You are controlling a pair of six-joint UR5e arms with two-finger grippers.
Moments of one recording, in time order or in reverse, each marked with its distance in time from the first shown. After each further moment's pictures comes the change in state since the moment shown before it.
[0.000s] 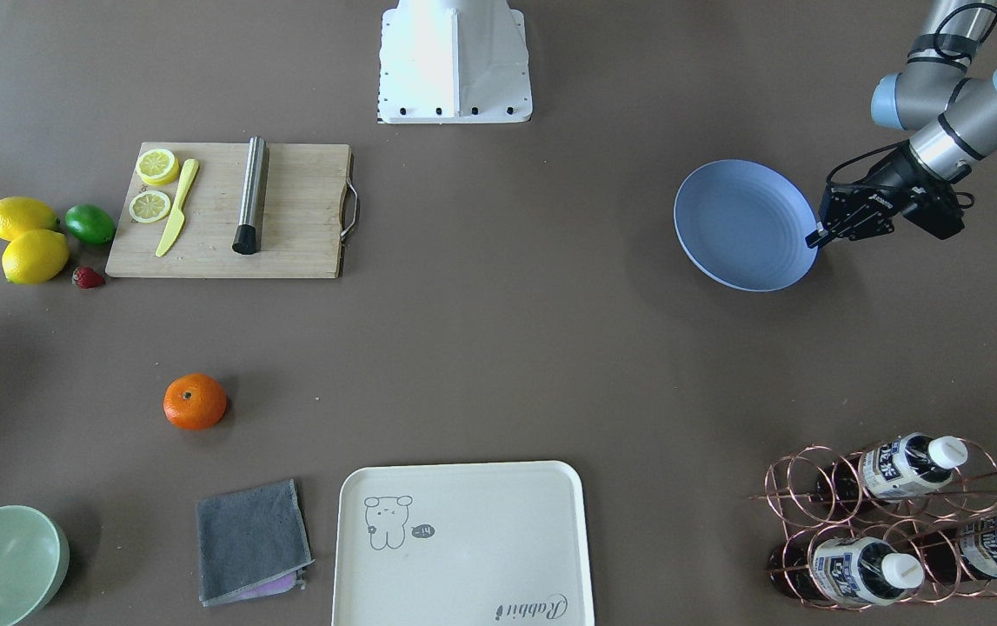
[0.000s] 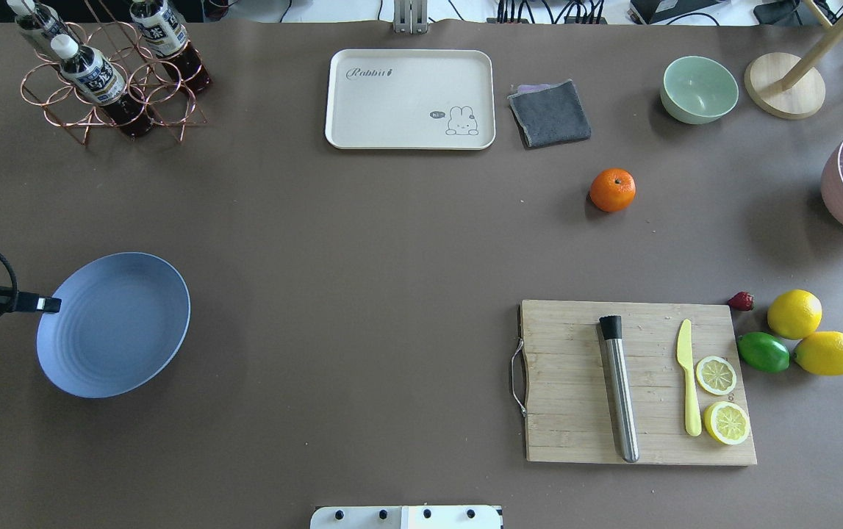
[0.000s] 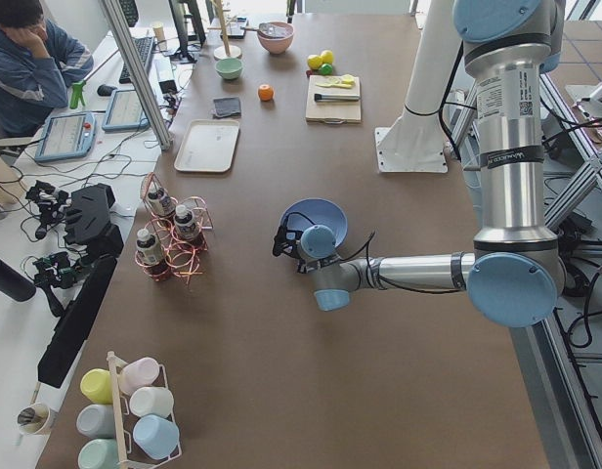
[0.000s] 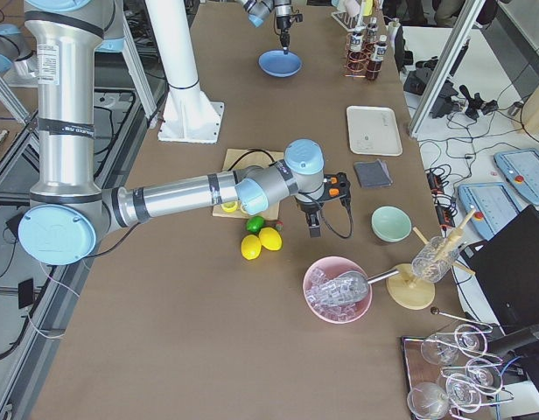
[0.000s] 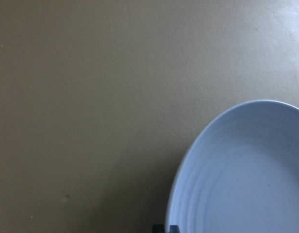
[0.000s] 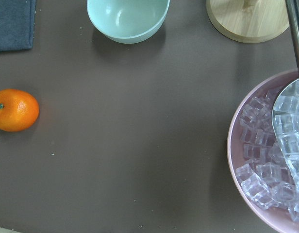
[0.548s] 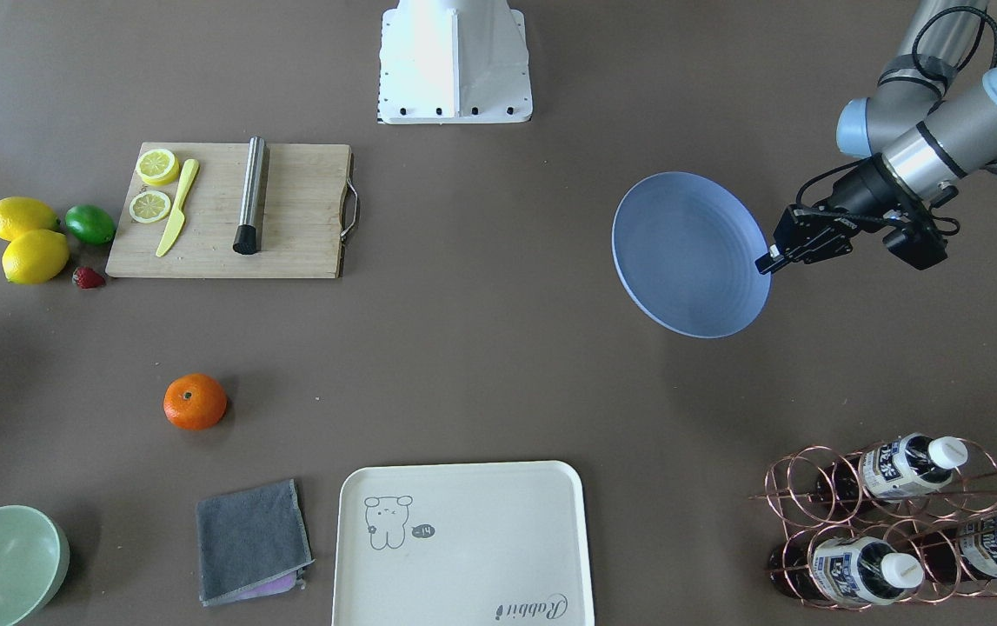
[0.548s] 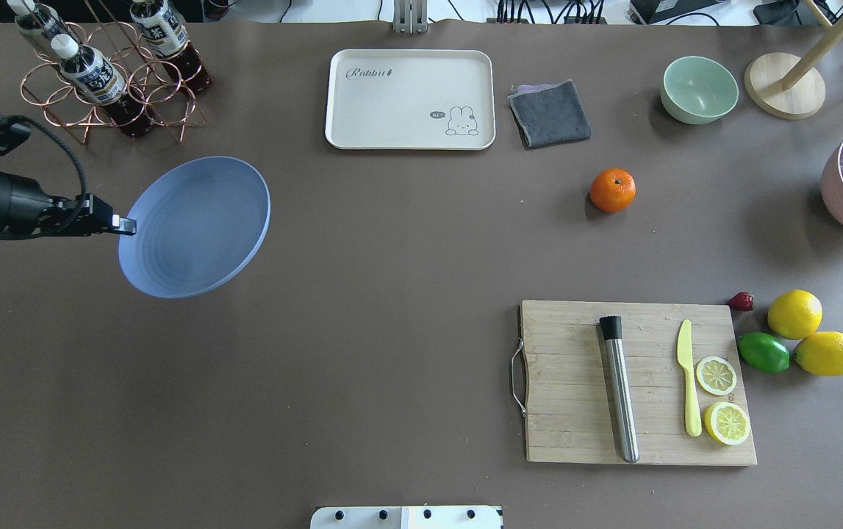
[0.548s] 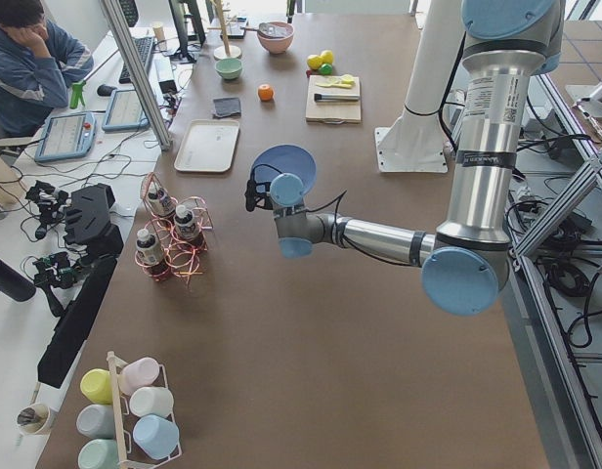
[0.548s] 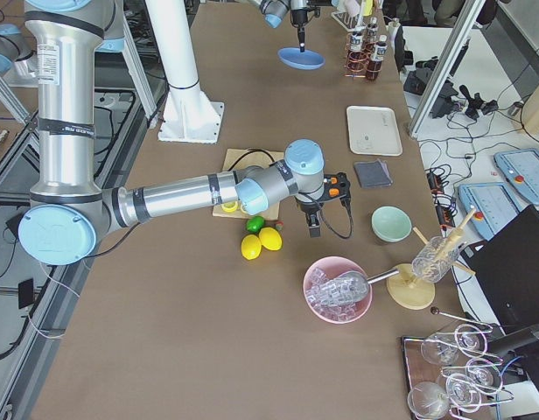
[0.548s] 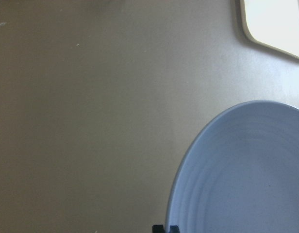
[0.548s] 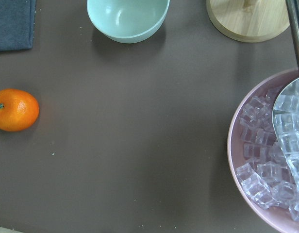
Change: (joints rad) left arm -0.007 -0.254 -0.075 0.226 0.038 -0.242; right arm 0.000 0.000 0.000 0.000 0.001 0.002
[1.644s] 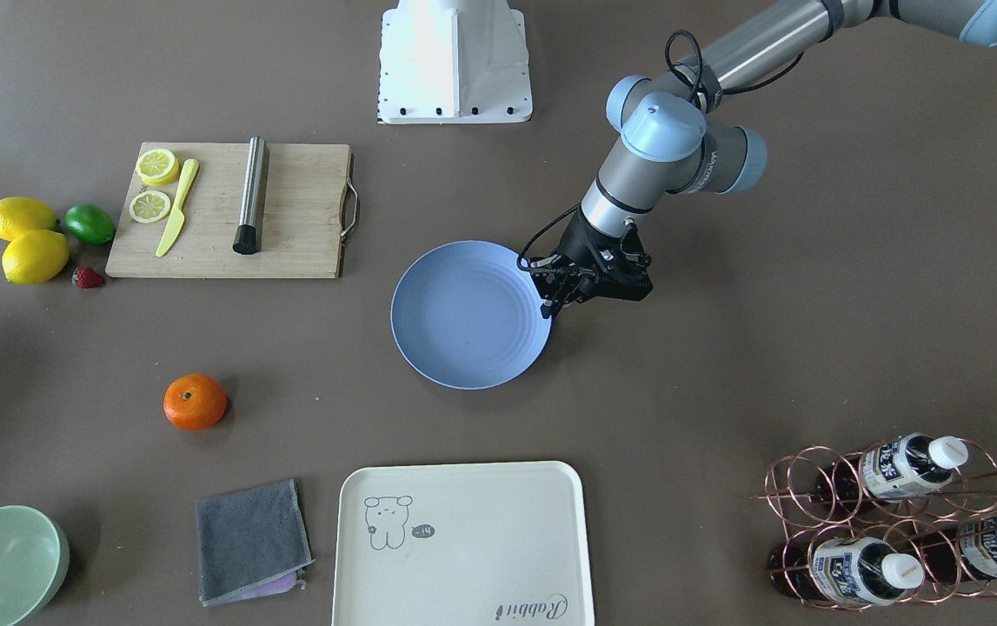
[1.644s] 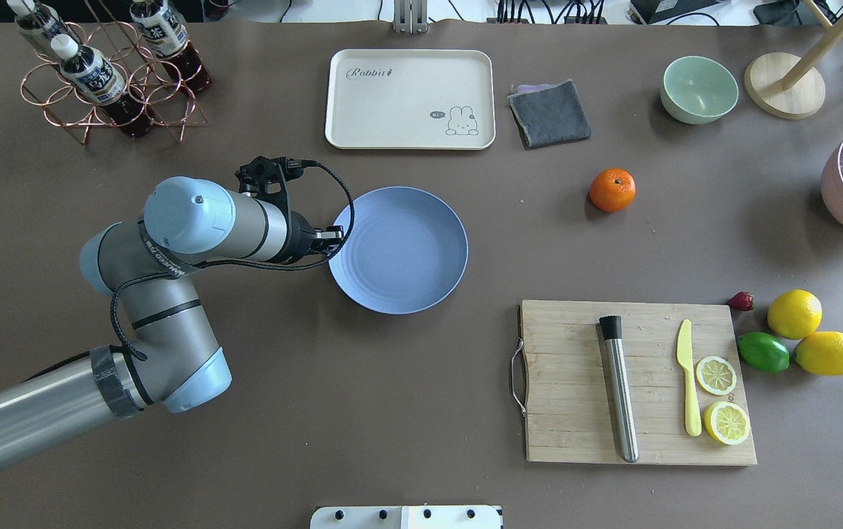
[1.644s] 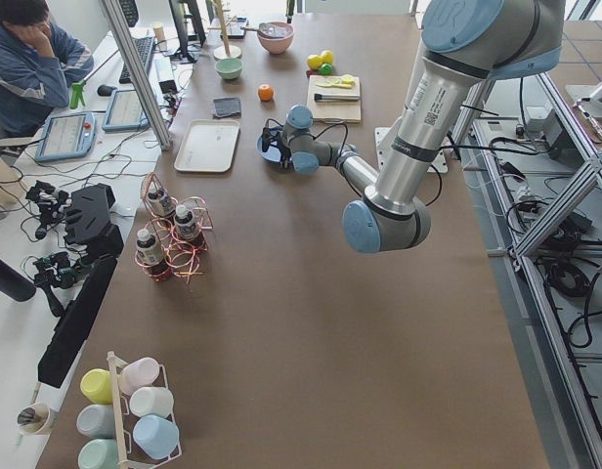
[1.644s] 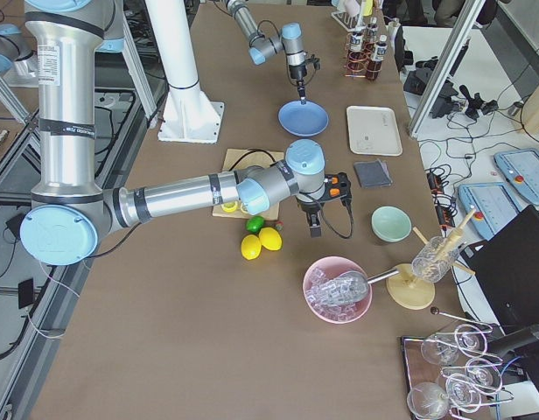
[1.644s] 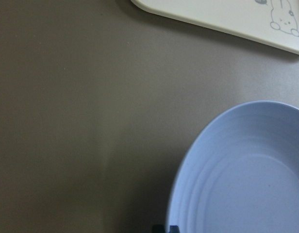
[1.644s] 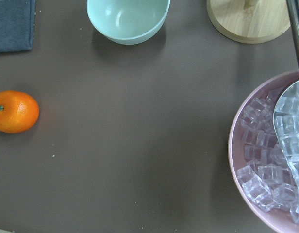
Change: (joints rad) left arm 0.359 -0.387 0.078 0.485 0.468 -0.002; right arm -0.002 0.007 -0.004 0.000 -0.002 0.003
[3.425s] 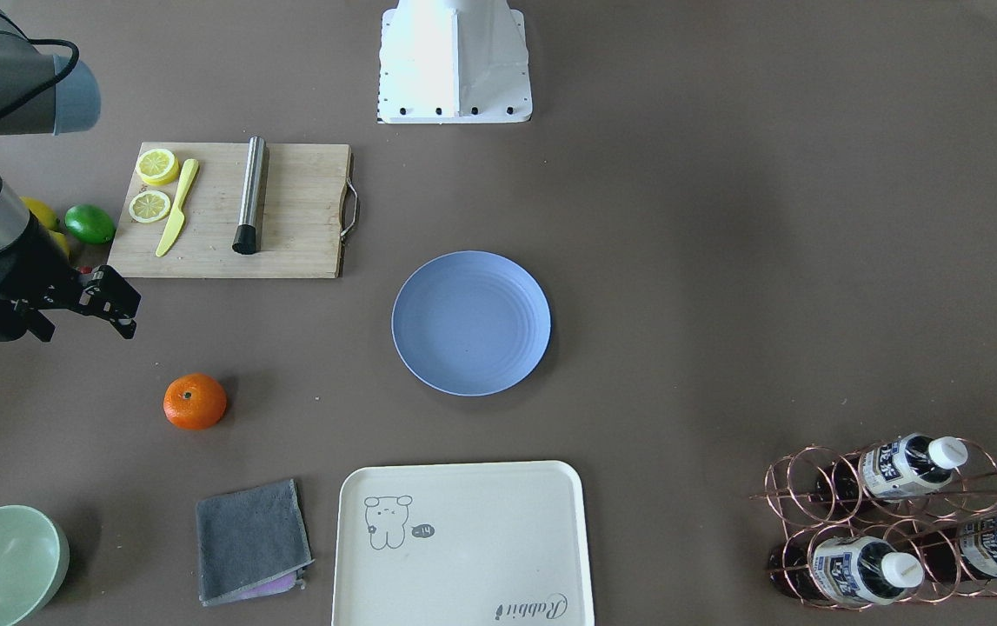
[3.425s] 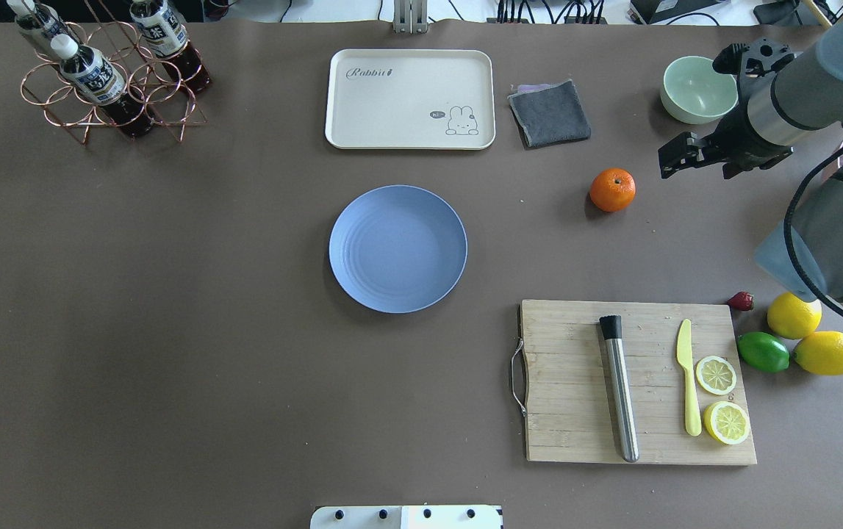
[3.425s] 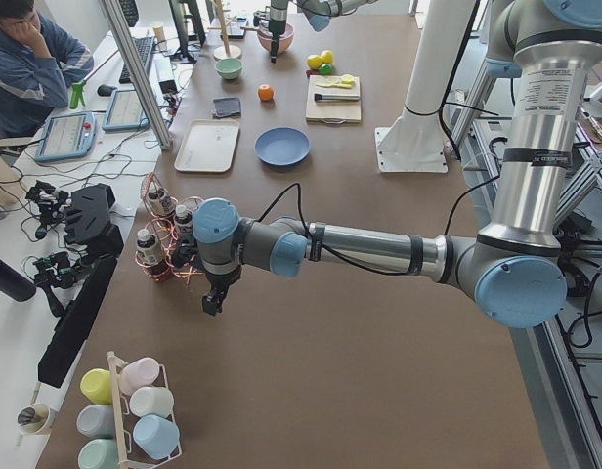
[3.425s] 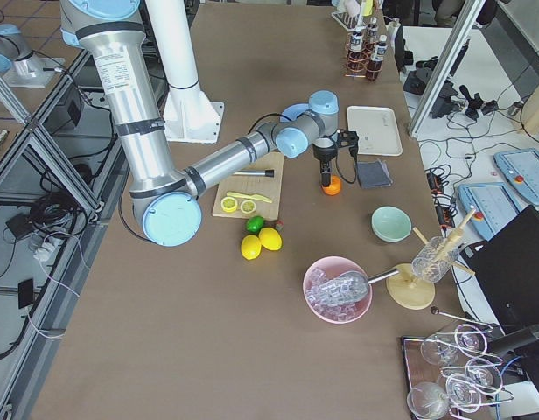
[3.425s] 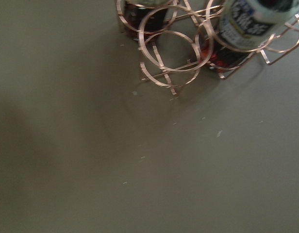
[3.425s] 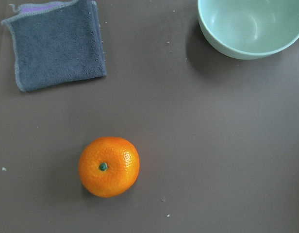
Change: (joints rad) left arm -0.973 0.425 -0.060 0.618 -0.565 1.532; right arm -0.368 0.326 -0.049 -0.151 -0.286 0.435
